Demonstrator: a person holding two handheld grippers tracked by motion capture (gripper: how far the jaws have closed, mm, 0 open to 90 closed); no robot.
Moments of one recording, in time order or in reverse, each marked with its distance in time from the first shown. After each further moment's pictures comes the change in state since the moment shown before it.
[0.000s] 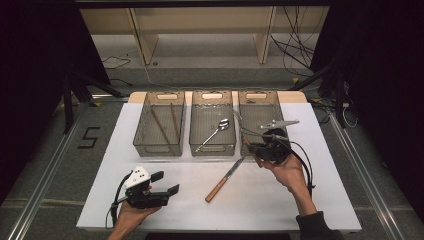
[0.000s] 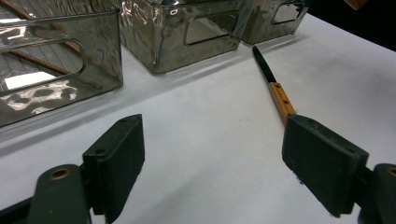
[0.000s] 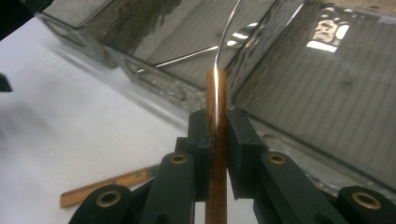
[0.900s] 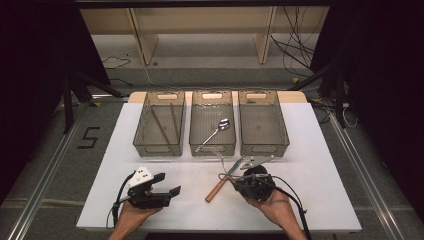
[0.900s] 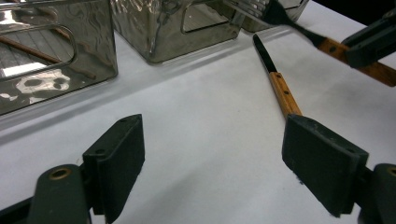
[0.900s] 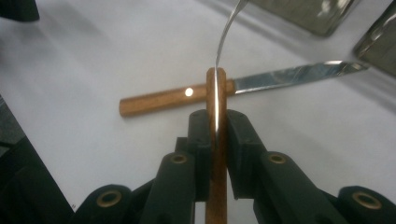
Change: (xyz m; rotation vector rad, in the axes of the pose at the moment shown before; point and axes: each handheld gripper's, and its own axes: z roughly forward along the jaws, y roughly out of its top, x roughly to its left) left arm -0.002 0.001 0.003 0.045 0.001 0.003; right arm 0.066 -0.067 0.020 0.153 0.082 -0.101
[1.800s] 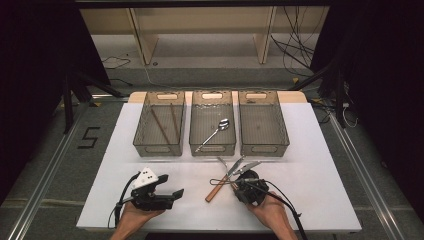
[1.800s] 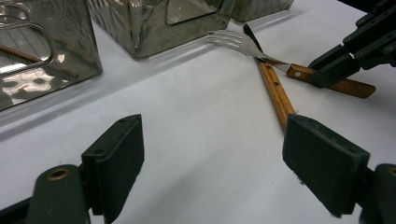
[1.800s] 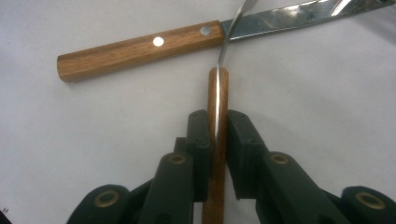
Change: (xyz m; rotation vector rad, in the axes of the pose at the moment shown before) left arm -0.010 0.003 0.003 0.040 -0.008 0.034; right arm 0.006 -0.010 0.033 0.167 -0.123 0.014
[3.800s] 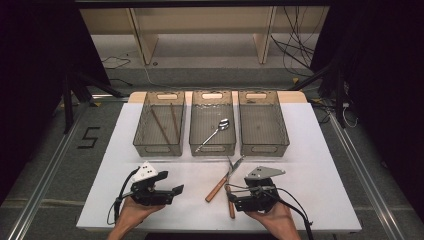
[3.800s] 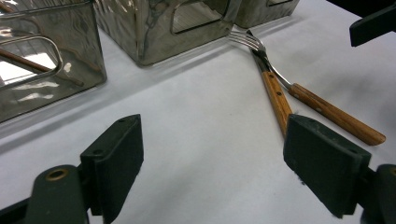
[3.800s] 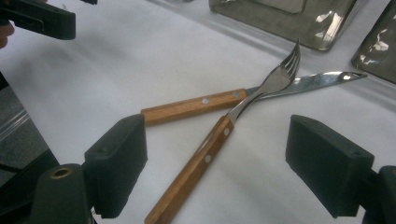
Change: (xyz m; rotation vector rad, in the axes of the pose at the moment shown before) left arm 0.006 0.011 0.001 0.009 -0.008 -0.023; right arm 0.003 -0.021 -0.040 -0.325 0.126 0.015
